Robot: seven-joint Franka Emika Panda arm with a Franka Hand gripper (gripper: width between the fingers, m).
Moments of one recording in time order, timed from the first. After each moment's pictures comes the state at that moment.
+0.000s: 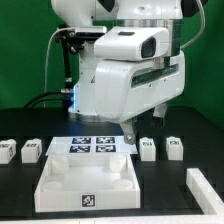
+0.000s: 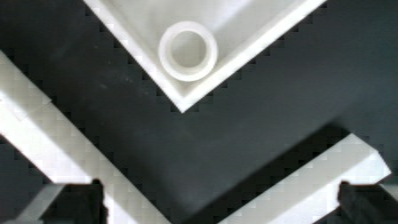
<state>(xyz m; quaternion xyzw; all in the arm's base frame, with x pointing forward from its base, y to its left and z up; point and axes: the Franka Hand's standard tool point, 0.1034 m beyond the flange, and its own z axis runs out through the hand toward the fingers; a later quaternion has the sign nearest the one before) 0.566 0.056 0.115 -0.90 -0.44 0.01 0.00</state>
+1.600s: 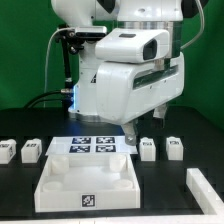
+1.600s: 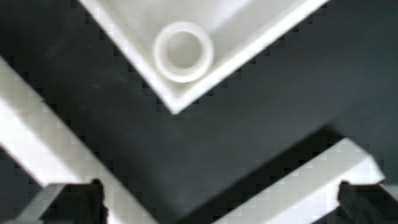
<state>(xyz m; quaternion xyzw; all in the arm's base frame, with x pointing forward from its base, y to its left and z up) 0.549 0.067 0.109 -0.88 -0.47 0.01 0.00</state>
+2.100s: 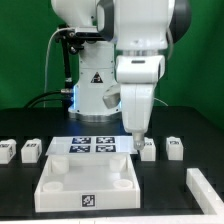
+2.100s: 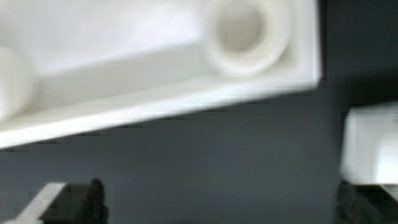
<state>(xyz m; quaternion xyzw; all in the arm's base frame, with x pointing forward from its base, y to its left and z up) 0.446 0.058 0.052 -0.73 -0.68 -0.02 0.00</state>
